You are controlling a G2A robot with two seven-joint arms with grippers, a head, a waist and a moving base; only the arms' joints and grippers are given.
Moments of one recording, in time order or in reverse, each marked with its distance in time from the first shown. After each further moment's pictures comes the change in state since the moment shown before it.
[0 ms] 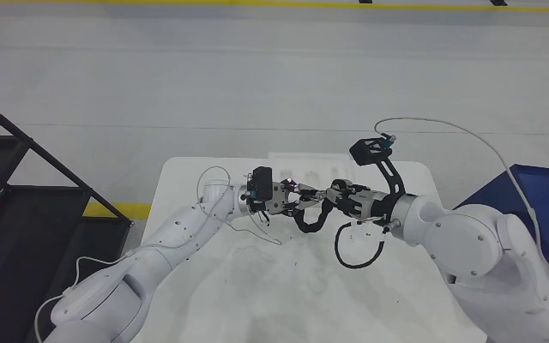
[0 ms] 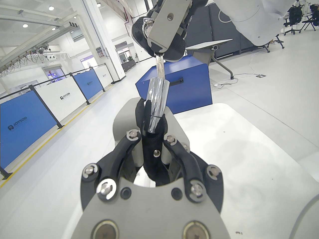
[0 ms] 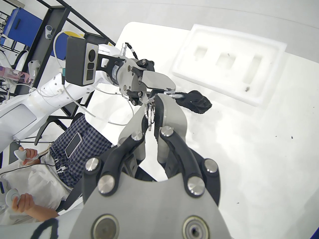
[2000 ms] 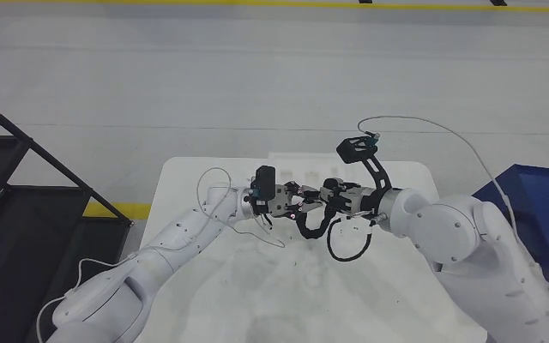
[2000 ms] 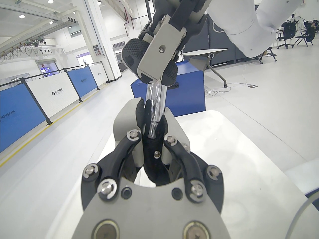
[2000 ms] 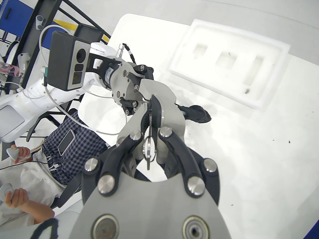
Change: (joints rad) left arm 0.015 -0.005 0.007 -0.020 -0.084 -0.058 -0.058; right arm 0.068 -0.016 -0.077 0.088 -0.017 -0.032 -0.003
